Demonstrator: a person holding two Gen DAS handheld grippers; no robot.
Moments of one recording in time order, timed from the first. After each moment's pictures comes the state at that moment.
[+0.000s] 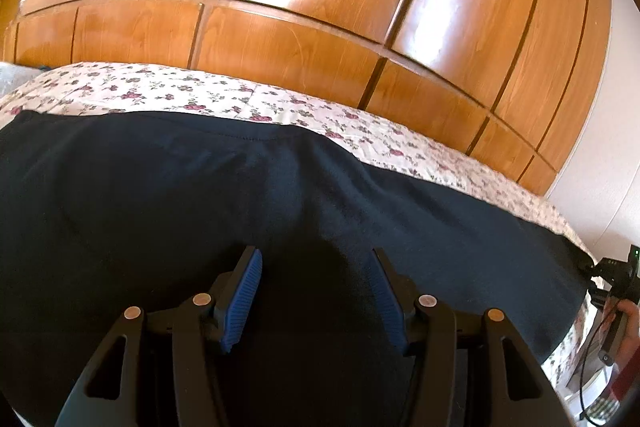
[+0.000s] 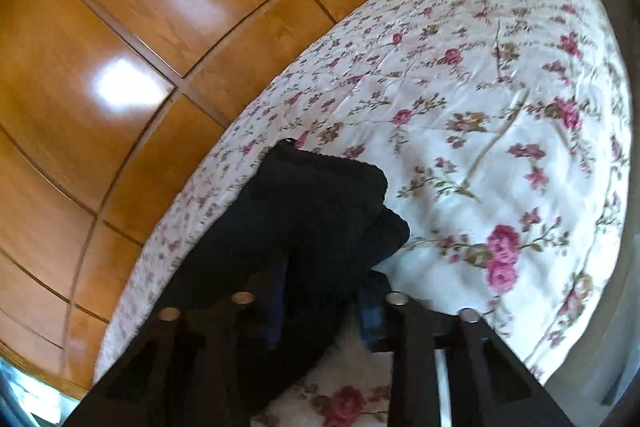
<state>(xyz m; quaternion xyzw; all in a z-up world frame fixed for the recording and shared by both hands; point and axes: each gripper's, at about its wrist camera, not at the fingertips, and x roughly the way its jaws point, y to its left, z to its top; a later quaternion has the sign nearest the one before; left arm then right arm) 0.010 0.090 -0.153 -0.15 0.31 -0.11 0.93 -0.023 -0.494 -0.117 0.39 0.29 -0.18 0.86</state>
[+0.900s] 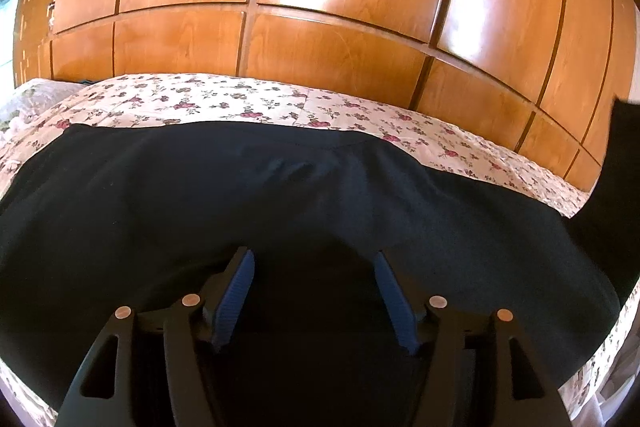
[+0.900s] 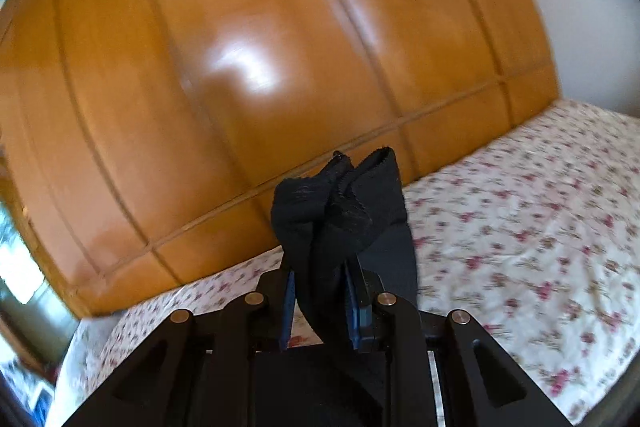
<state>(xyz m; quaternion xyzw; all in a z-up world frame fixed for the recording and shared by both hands) 0.012 0.105 -0.151 -0.10 0.32 -0.02 0.94 0.023 -0.289 0.048 0.20 0.21 -0.01 0.96</state>
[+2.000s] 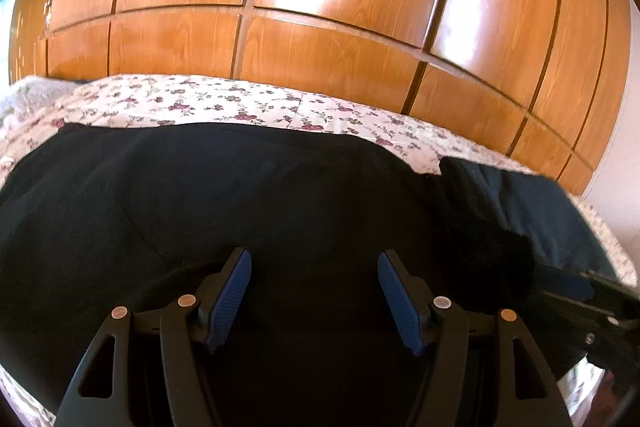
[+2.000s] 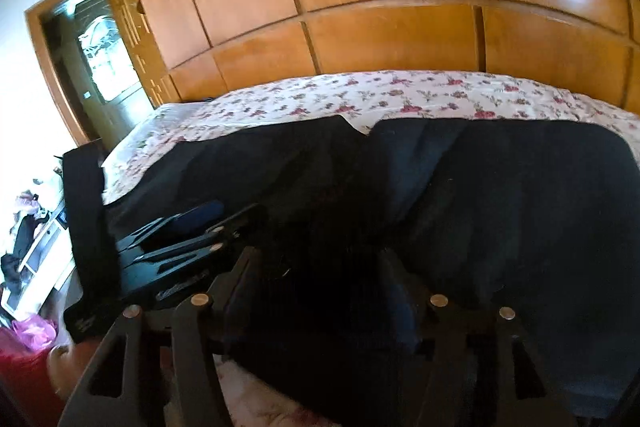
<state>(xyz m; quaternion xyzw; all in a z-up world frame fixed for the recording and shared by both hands) 0.008 0.111 -0.148 -0.12 0.31 -0.04 0.94 0.040 -0.084 -0.105 0.03 0.38 0.27 0.88</state>
